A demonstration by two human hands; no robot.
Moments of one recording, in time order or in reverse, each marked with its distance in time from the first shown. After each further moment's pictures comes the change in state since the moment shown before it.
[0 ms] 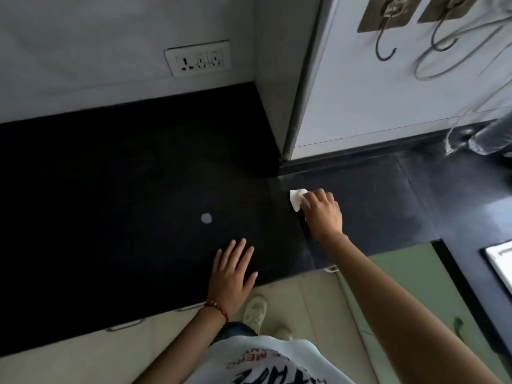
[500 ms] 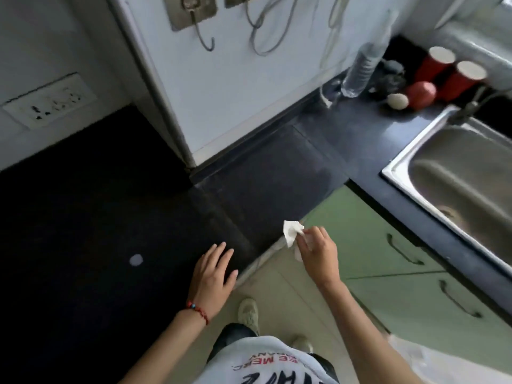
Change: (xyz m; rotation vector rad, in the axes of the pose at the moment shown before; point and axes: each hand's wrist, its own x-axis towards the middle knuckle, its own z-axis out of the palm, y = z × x) left_hand 0.042 0.043 0.000 -0.017 -0.028 0.388; right_hand -0.159 0.057 -0.009 0.484 0.407 0.543
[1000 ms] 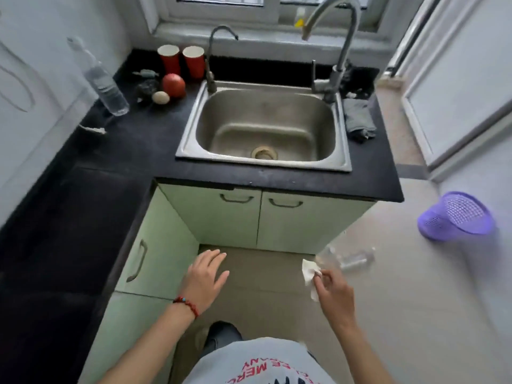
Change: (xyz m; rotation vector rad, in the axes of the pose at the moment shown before) left_hand -0.010 0.237 0.075 0.111 -0.360 0.705; right_hand -0.266 0.192 -0.173 0.116 0.500 0.856
